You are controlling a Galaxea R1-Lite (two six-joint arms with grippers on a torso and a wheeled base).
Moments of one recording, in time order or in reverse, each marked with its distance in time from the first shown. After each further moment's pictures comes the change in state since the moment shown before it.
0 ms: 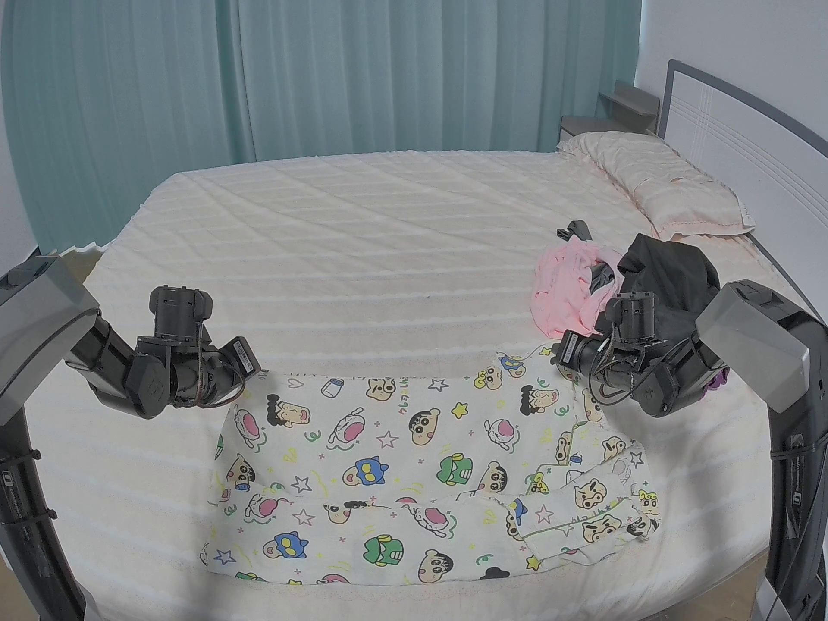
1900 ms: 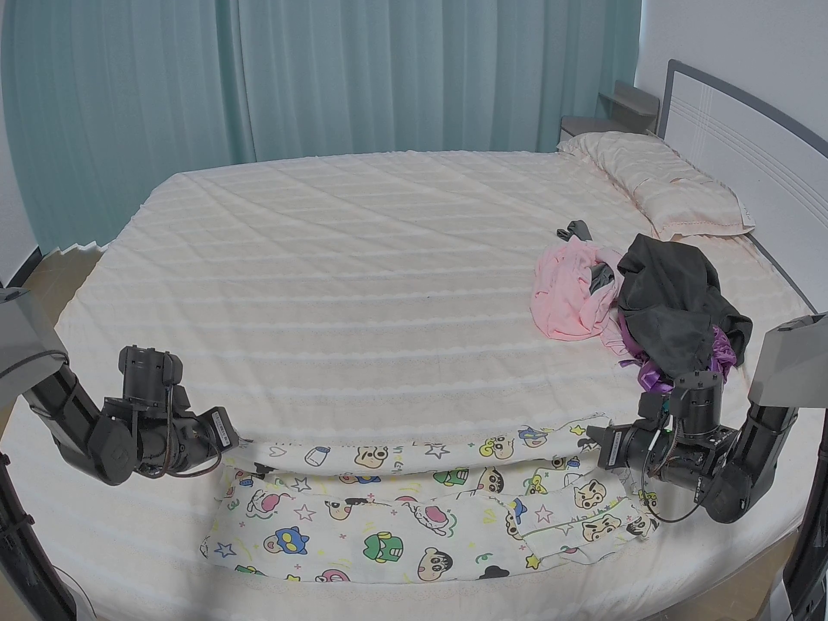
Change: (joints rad) left arm 0.021 -0.136 0.397 -0.122 -0.052 0.094; right arm 0.059 -0.278 0.859 -0.519 0.000 -0.219
